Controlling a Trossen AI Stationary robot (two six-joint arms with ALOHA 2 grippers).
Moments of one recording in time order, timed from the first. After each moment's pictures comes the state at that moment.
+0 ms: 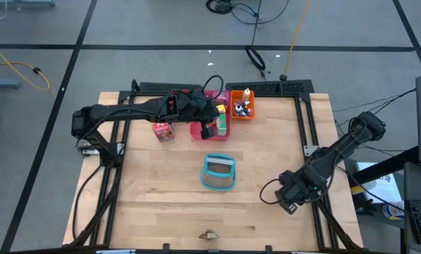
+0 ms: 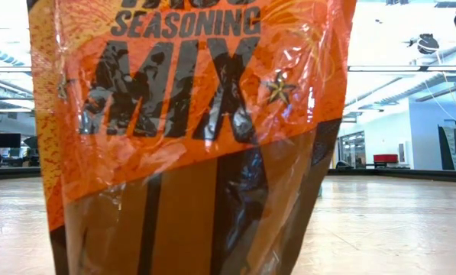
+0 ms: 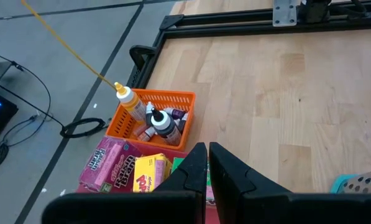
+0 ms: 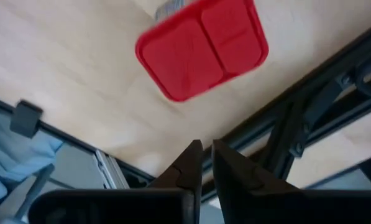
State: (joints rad) left arm 0.20 1.64 1.46 -0.42 -0.16 0.18; right arm 0.67 1.33 1.02 -1.24 -0.35 1.53
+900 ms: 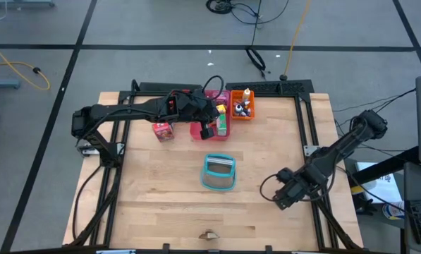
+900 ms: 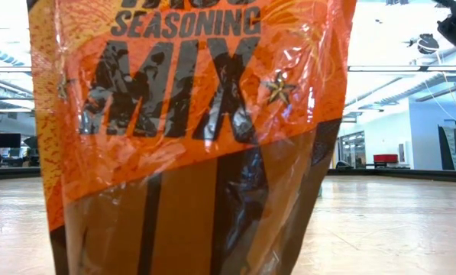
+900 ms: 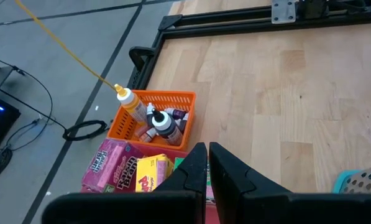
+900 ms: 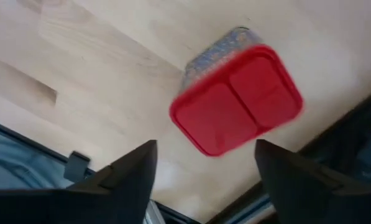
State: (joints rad) left arm 0.20 1.64 1.46 -0.42 -0.16 0.21; right arm 0.67 1.28 0.93 -1.05 -0.21 1.70
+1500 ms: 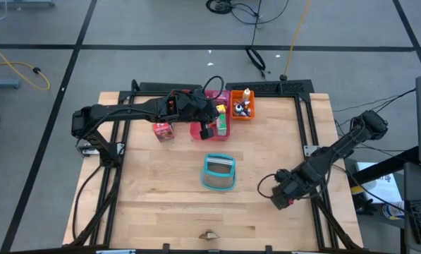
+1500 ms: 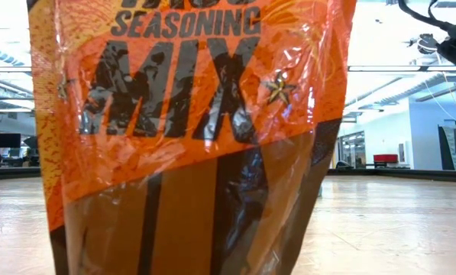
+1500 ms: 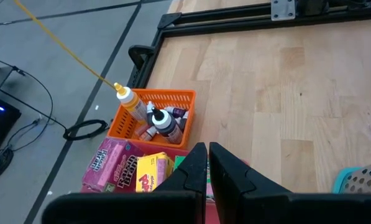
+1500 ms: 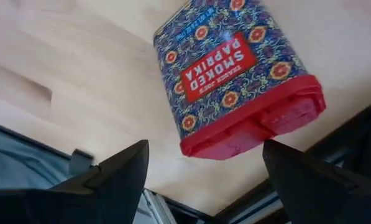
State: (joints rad) left arm 0.20 1.64 1.46 -0.42 -0.16 0.21; right arm 0.63 1.28 0.85 -0.93 -0.31 1.71
